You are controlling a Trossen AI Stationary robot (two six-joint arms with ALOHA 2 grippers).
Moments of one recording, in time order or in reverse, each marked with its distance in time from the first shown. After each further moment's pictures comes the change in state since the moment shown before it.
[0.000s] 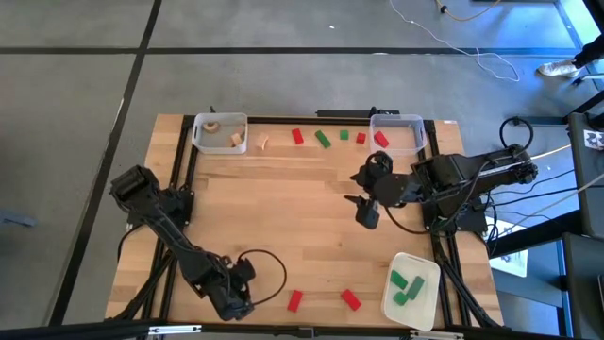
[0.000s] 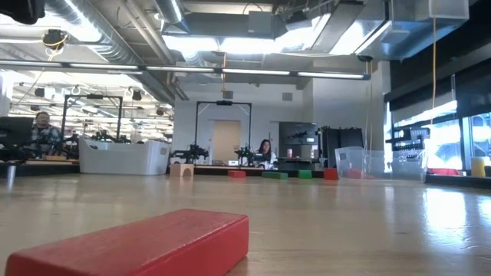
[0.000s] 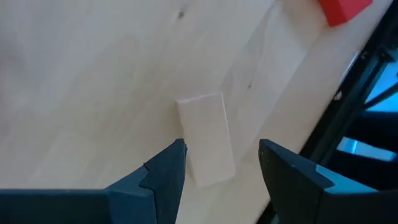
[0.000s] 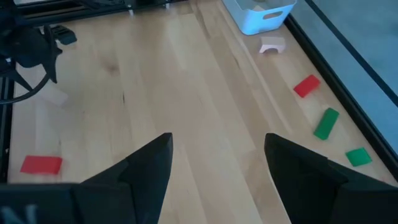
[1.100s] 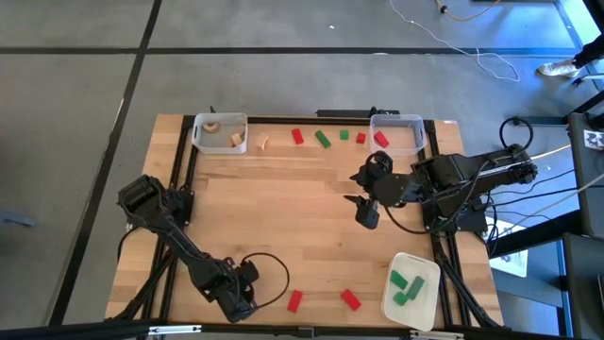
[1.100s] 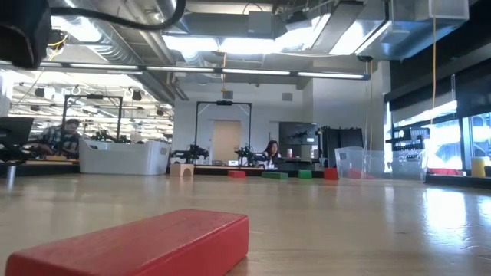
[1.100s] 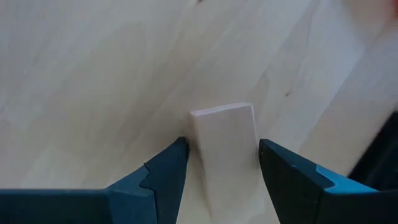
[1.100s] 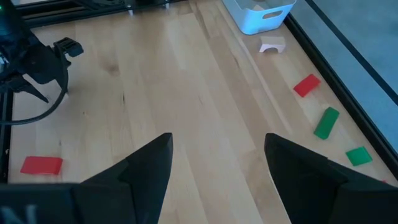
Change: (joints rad) left arm 0.010 0.112 0.001 0.033 0.005 -0.016; right arm -0.001 0.000 0.000 -0.001 0.000 0.005
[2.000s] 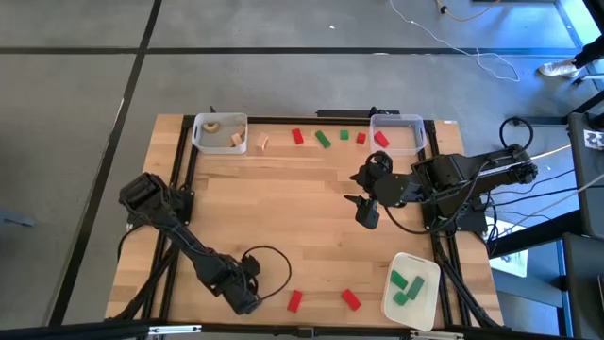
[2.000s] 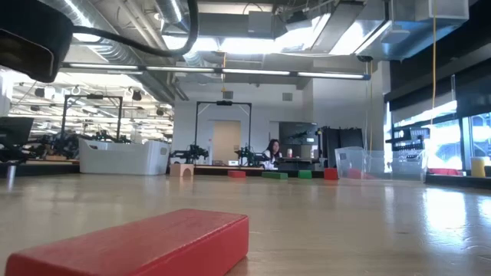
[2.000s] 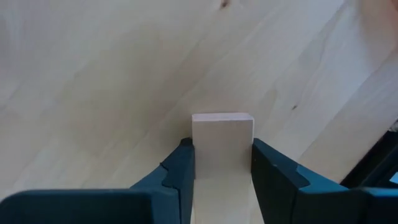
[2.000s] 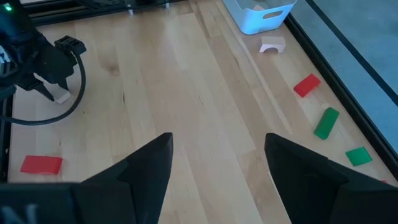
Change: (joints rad) left arm 0.059 -0.002 0.000 -0.106 0.064 -0.074; right arm 0.000 0.000 0.000 0.000 0.001 -0.002
